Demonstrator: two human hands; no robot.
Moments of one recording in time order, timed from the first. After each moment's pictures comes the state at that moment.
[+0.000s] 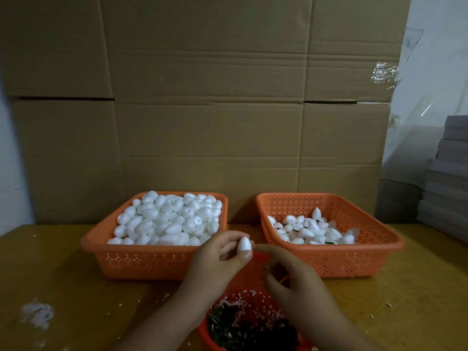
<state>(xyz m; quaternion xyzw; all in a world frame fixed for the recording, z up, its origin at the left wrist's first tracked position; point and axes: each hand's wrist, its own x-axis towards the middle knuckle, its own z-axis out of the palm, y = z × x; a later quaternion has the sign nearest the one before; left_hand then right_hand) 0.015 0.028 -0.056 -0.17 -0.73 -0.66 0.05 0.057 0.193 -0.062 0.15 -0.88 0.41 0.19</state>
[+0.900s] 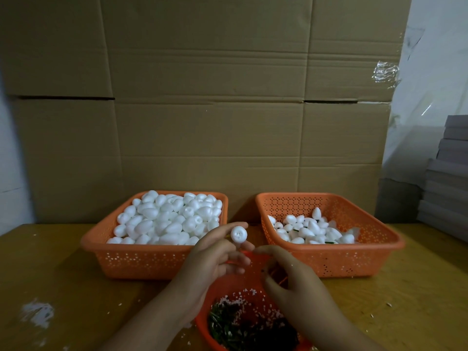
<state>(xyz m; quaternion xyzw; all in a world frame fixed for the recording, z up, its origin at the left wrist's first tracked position) 0.009 0.021 -0.040 -0.16 -0.63 -0.76 -0.07 0.057 0.191 -0.061 0.14 -0.90 0.38 0.18</state>
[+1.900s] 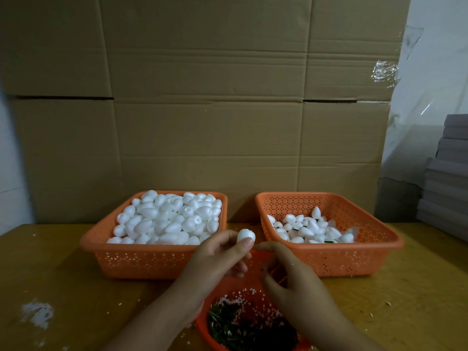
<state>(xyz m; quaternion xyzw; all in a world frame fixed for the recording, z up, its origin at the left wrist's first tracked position) 0.017 0.024 -0.045 -0.20 -0.66 -0.72 -0.04 0.054 0.193 -0.066 0.15 -0.89 0.40 0.19</state>
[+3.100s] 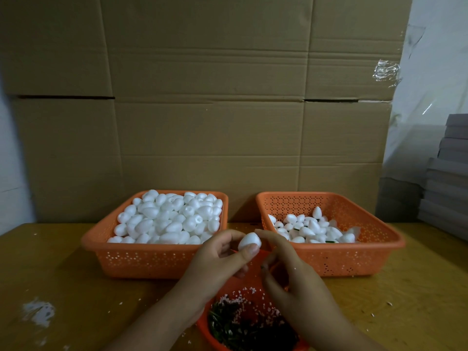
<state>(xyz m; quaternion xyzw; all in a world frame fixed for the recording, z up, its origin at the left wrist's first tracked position) 0.018 0.024 -0.050 -0.21 -0.69 -0.69 -0.01 0.060 0.193 -0.060 0.21 -0.86 0.38 0.25</state>
